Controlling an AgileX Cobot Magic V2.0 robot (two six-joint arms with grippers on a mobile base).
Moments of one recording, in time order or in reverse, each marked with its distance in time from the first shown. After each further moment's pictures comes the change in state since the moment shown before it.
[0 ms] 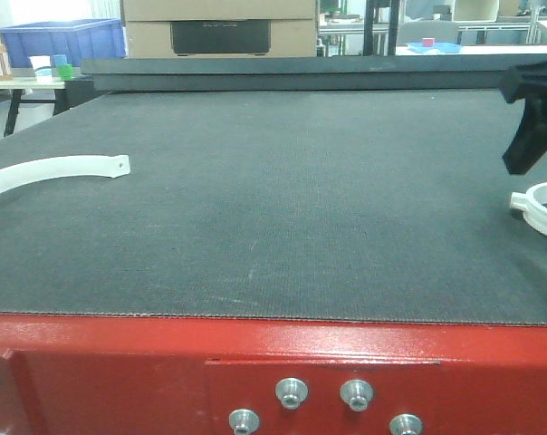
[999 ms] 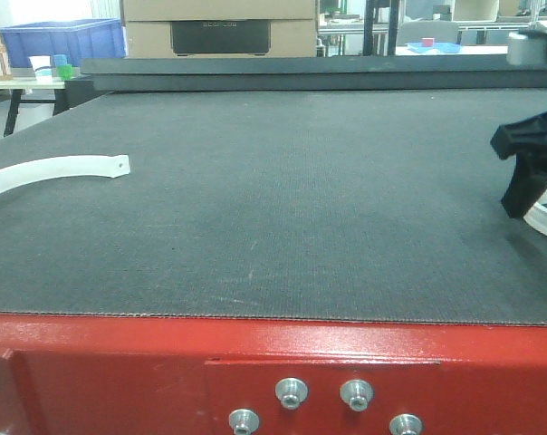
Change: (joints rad) left arm 0.000 0.012 0.000 -0.012 -0.028 0.000; right arm 0.000 0.126 -0.002 -0.080 -0.060 -0.014
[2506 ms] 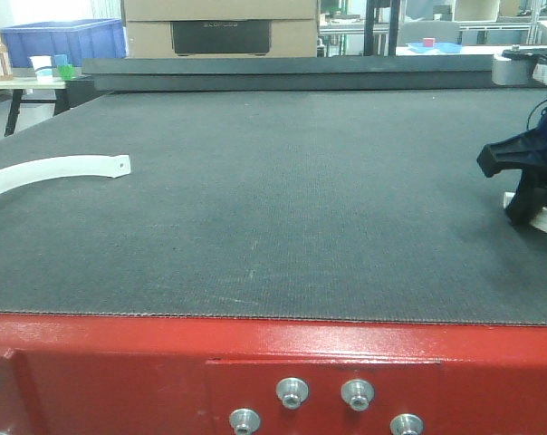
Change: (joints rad) left arm 0.000 0.000 0.000 0.000 -0.024 0.000; right arm 0.003 0.068 -0.010 -0.024 -0.080 -0.005
